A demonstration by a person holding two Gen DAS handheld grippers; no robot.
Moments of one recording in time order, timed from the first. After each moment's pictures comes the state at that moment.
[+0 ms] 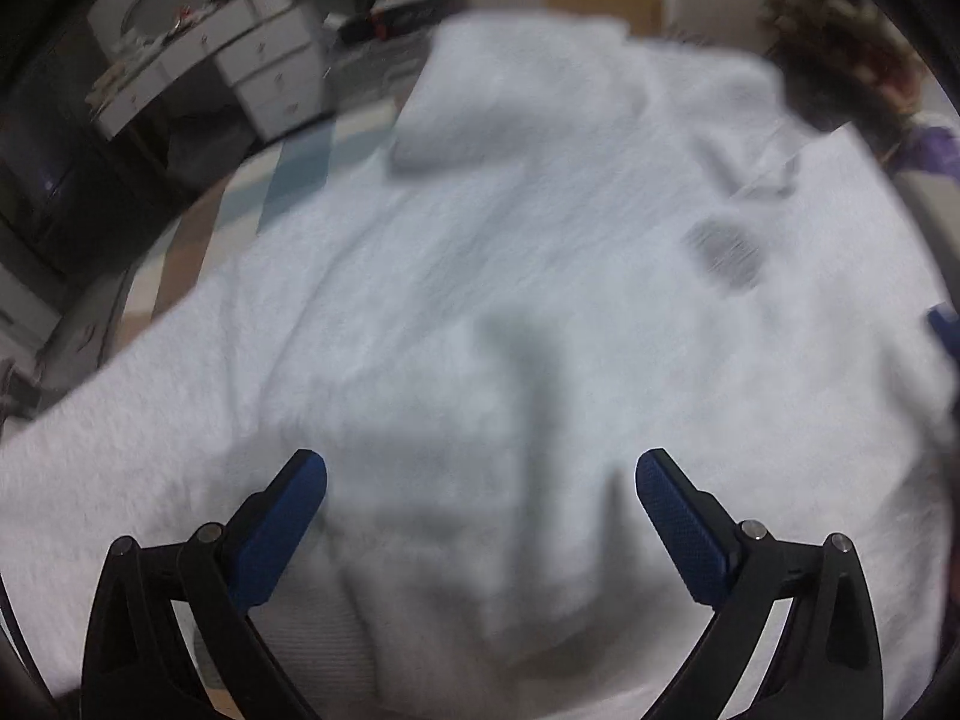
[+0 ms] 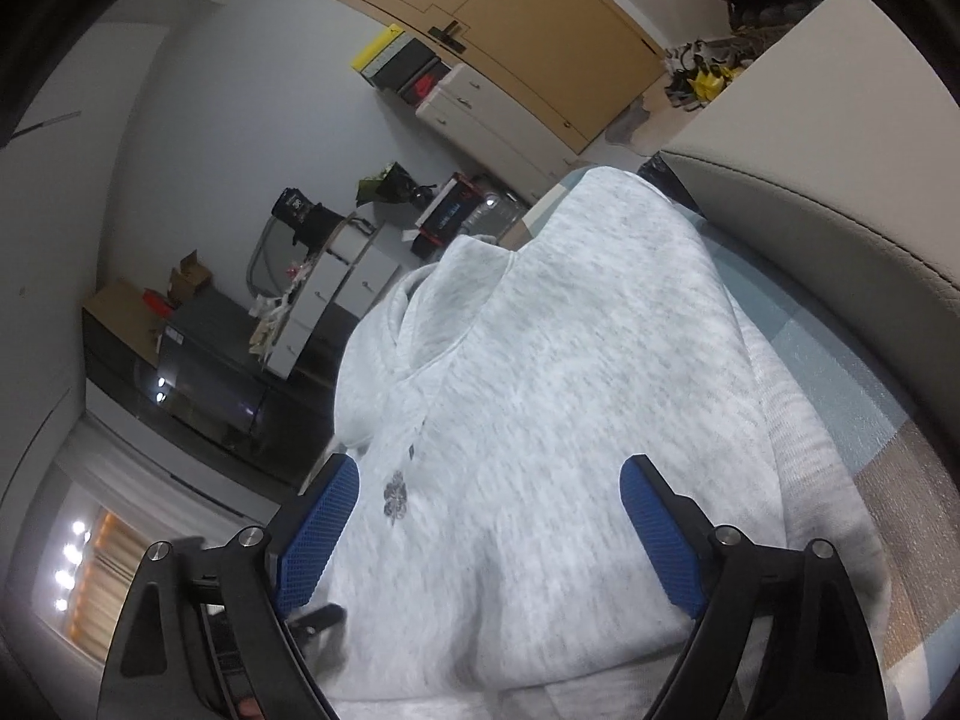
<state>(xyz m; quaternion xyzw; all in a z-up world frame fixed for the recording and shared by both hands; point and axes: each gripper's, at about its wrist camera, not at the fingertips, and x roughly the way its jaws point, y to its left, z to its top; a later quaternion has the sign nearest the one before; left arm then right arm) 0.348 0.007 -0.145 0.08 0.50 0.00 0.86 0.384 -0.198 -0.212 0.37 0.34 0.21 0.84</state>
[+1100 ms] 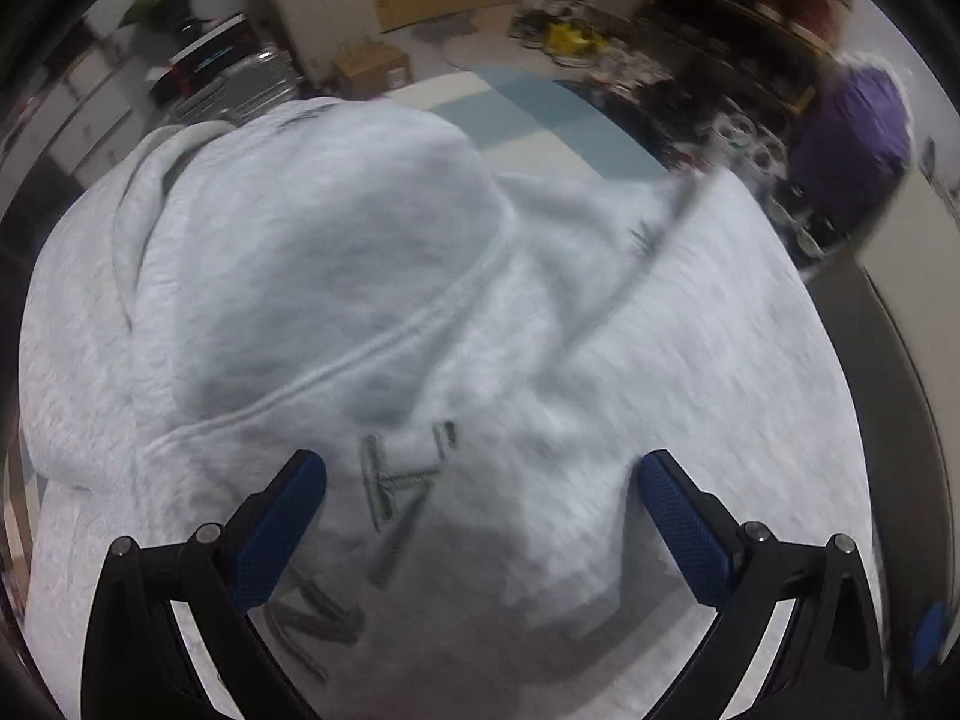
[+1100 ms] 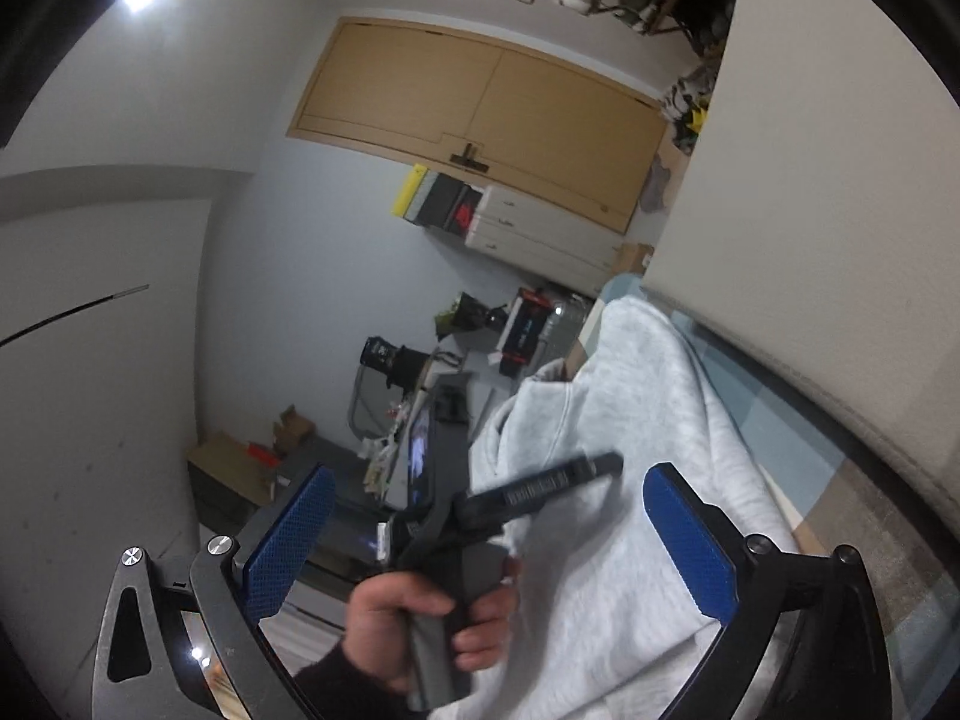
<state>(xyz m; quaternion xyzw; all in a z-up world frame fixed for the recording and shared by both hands) 0.545 -0.175 -0.197 0.12 0.56 -0.09 0.82 0.339 -0.289 -0.207 0.53 0.19 0.23 0.79</state>
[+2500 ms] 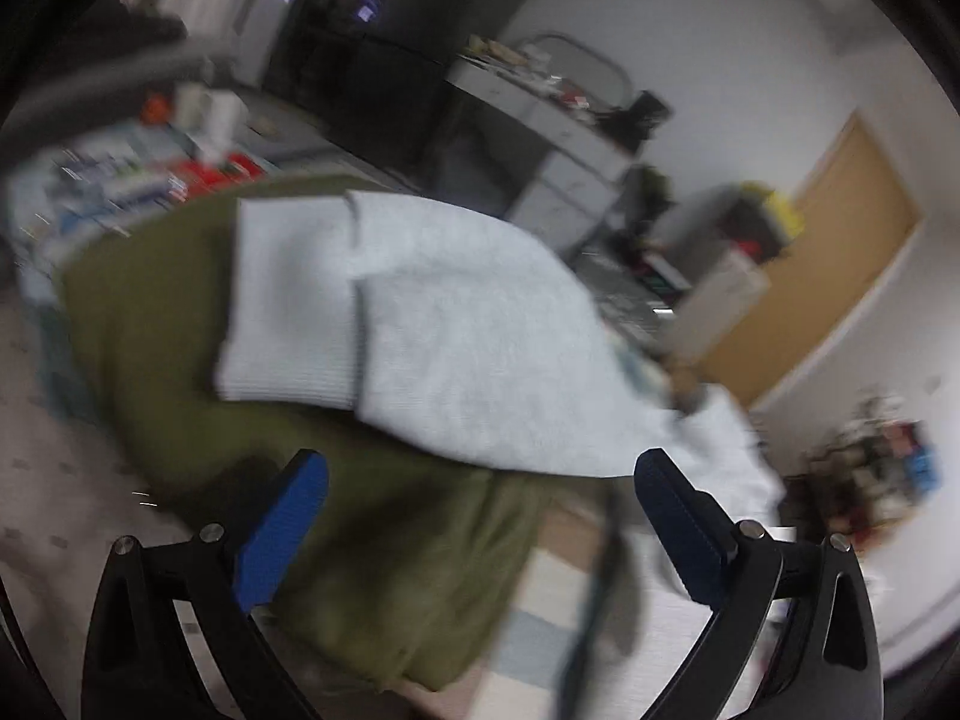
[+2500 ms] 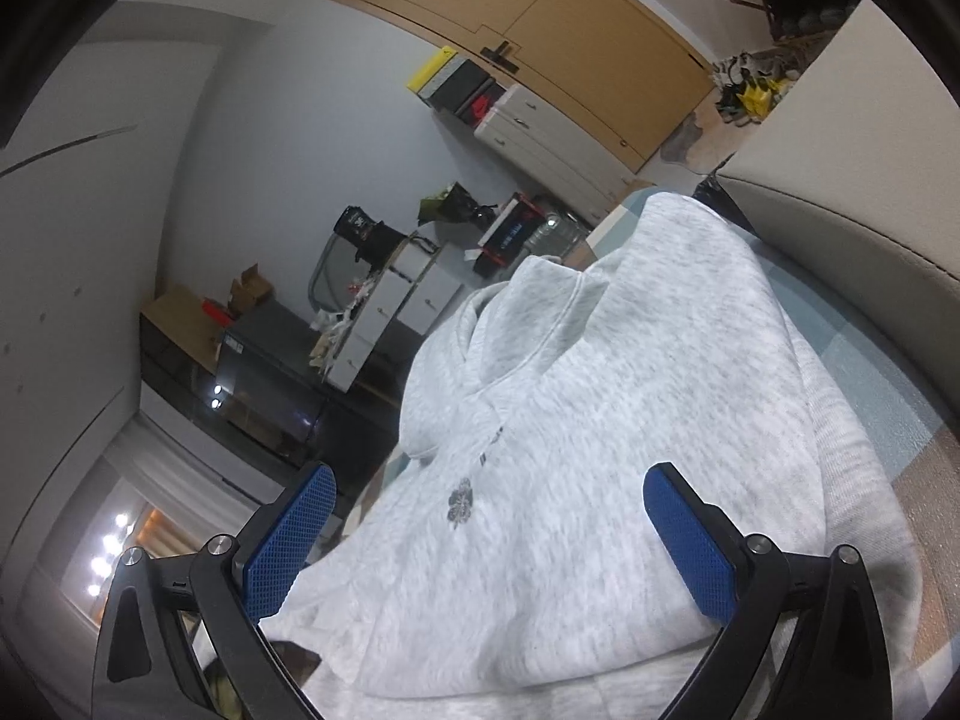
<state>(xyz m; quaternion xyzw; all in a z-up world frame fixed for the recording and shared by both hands) 0.098 0.215 -0.009 -0.33 0.27 0.16 0.89 0.350 -0.227 -0.203 0.38 0.28 0.27 0.84</state>
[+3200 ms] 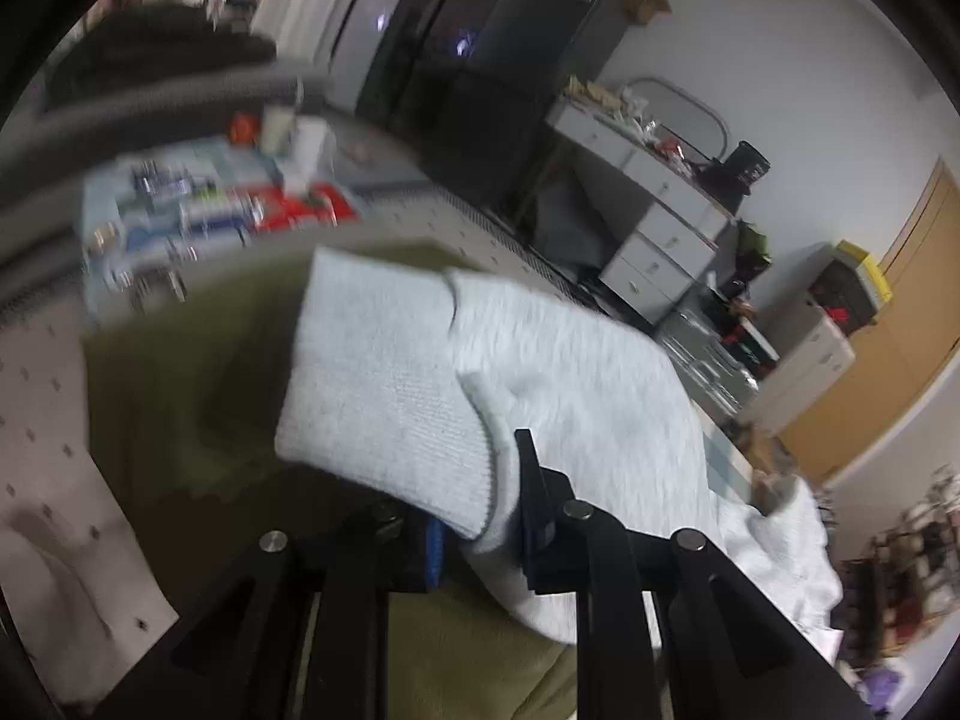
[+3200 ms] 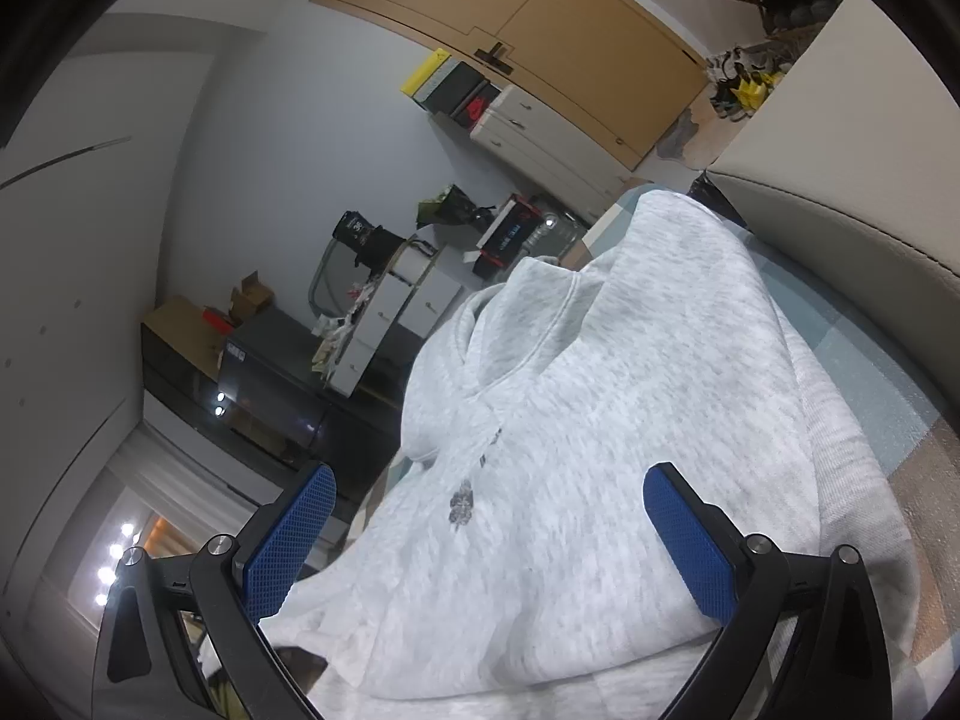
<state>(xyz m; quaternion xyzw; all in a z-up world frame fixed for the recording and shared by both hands) 0.137 0.240 -0.016 -0.32 0.24 0.32 0.86 0.351 -0.228 -0.203 0.39 0.29 0.26 0.83</state>
